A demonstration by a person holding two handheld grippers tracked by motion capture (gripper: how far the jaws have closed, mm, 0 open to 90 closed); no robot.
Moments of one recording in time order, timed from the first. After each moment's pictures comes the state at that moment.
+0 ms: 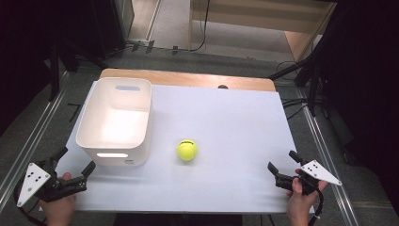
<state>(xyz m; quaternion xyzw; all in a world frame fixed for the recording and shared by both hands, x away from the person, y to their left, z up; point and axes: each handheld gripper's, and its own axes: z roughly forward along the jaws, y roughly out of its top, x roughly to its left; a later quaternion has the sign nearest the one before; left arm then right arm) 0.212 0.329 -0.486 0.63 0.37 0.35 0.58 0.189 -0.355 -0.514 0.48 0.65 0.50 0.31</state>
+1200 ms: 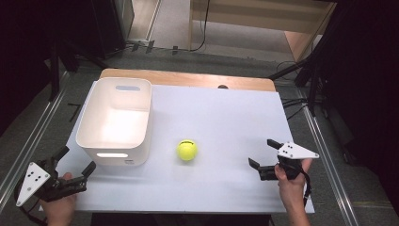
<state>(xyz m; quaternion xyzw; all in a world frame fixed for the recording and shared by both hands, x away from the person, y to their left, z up) 0.213 0.330 -0.486 0.64 0.36 0.34 0.58 0.226 -0.301 -0.461 0.39 0.77 0.45 0.23</state>
